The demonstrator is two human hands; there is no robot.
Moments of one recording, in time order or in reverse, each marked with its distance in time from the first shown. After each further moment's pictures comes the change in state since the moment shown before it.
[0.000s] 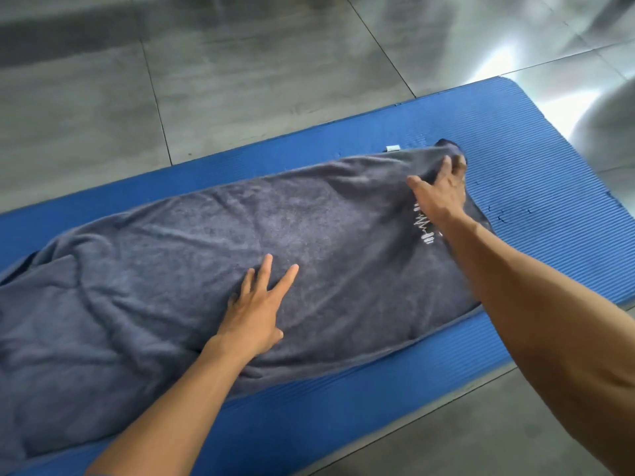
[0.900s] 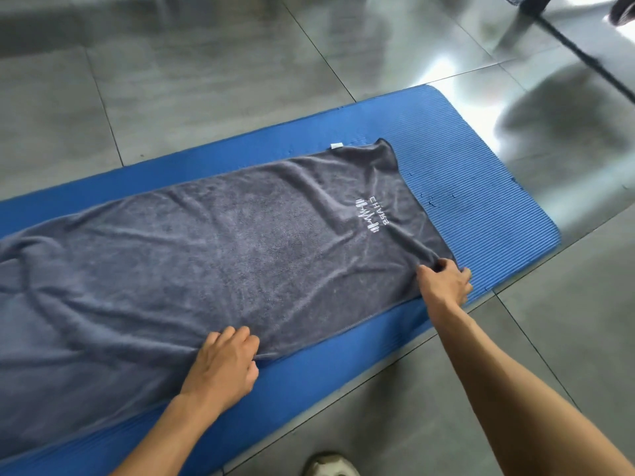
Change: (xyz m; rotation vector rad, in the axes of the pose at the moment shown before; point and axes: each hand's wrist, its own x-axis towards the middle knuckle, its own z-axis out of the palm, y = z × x) left_hand -0.074 0.005 0.065 0.184 0.241 0.330; right_hand -0.148 0.146 -0.014 0.105 0.169 0.546
